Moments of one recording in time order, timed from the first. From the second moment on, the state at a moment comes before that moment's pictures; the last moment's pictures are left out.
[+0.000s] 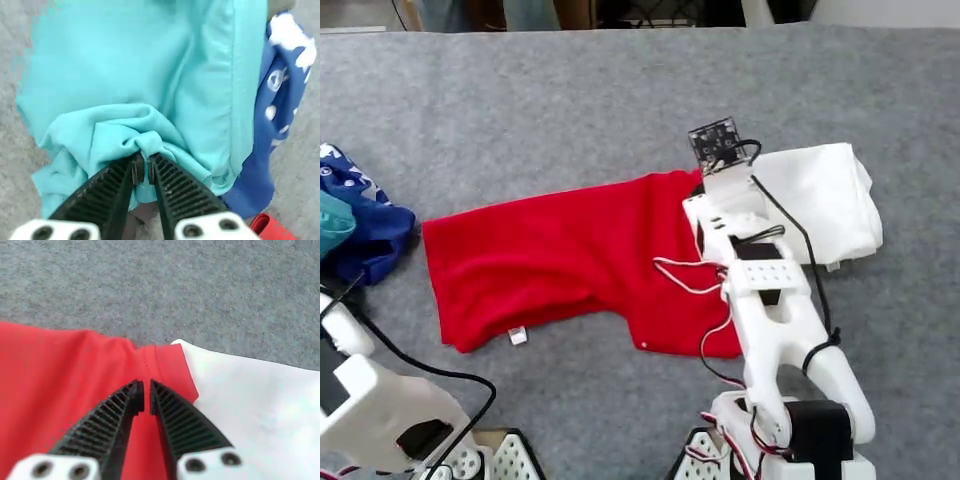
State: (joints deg) left arm -51.5 4.2 2.6 60.3 9.8; right arm -3.6 -20.3 57.9 10.4 17.6
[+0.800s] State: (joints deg) left arm -24.6 8.1 -3.8 75.5 10.9; right arm -5.2 7.9 9.2 45.1 27.6
